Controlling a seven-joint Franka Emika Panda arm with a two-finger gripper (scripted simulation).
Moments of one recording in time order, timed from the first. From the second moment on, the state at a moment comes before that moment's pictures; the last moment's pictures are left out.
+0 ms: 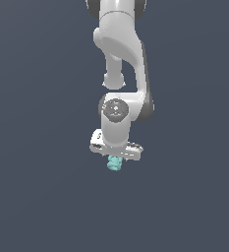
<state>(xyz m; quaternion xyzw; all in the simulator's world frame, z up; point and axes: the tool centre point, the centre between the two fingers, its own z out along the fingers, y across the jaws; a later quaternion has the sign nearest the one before) 0.061 0.005 0.087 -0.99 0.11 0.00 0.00</state>
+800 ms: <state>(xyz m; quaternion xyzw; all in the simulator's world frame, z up) 0.061 0.005 0.040 -0.99 0.11 0.00 0.00</state>
